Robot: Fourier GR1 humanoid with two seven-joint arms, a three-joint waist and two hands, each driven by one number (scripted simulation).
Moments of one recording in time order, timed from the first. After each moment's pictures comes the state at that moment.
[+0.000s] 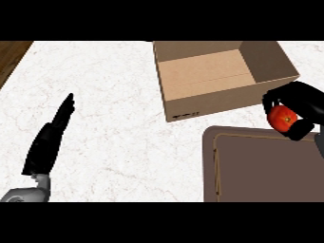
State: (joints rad) left arm -0.05 0.19 -0.03 -1.56 -0.18 0.04 0.08; right arm -0.46 -0.55 0.11 -1.18 0.94 0.31 -0.43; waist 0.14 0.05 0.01
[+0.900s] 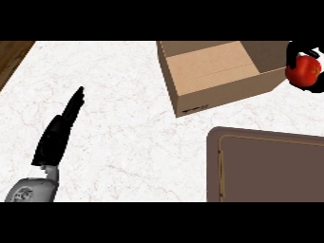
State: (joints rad) left arm -0.12 0.17 -0.06 -1.54 -0.20 0.03 0.10; right arm -0.86 -0.64 -0.01 -0.77 0.71 0.27 -0.97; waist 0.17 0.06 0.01
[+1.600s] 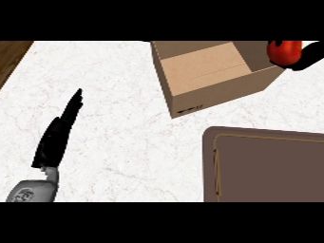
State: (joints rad) left arm -0.10 0.17 -0.05 -1.53 -0.20 0.04 0.10; right arm -1.07 -0.60 0.08 -0.63 0.50 0.37 -0.97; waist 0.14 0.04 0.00
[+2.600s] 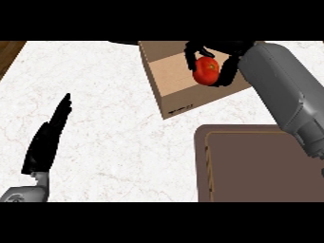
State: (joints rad) left arm -0.06 0.19 0.00 -1.53 -0.19 0.05 0.10; right arm -1.24 -0.30 0.35 -0.38 0.57 0.32 -0.93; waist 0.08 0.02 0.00
